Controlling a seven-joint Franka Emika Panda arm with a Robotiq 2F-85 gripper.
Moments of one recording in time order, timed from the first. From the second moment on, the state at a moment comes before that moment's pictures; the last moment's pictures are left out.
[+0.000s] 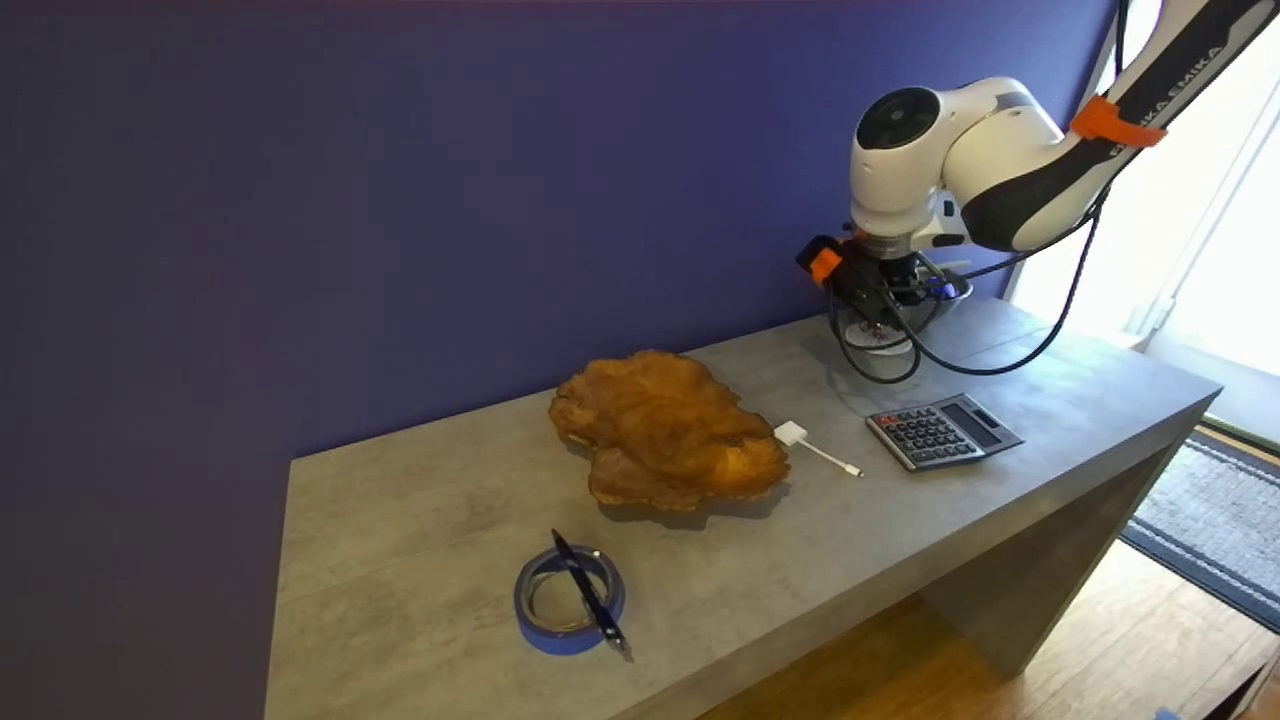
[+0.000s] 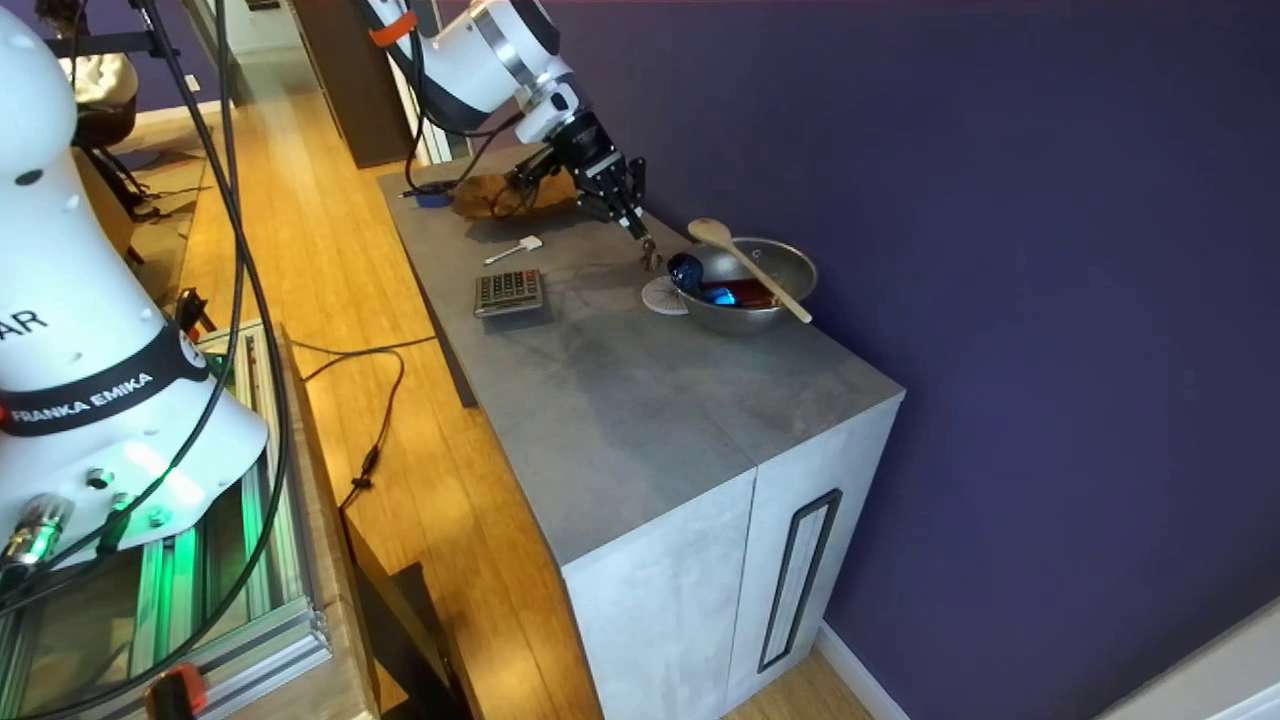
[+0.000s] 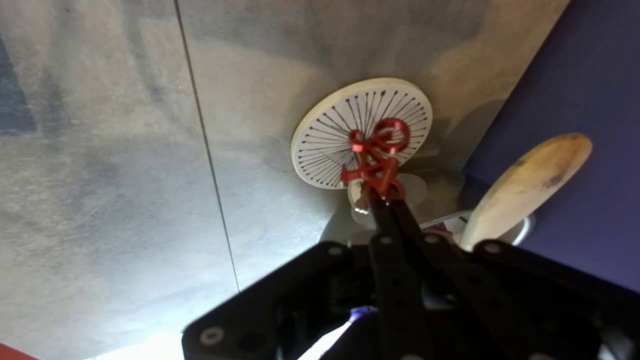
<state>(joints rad) 0.71 0.53 -0.40 -2.10 -0.85 2.48 2.71</state>
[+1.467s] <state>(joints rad) 0.95 0.29 -0.78 -2.29 -0.91 2.78 2.71</state>
